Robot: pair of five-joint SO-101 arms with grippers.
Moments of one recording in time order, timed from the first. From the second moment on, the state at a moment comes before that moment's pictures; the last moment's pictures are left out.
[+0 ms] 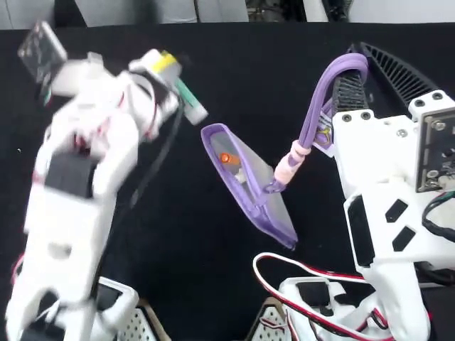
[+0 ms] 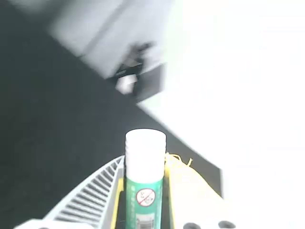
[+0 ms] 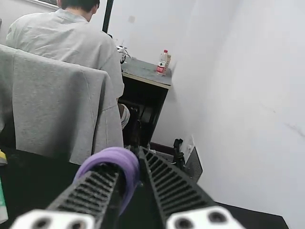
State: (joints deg) left arm 12.3 -36.4 4.6 58.7 51.5; right arm -1.1 -37.3 -36.2 82.5 15.2
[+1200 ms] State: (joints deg) left arm 37.2 -81.5 76.0 1.5 19.6; right arm -1.1 -36.8 -33.3 82.5 15.2
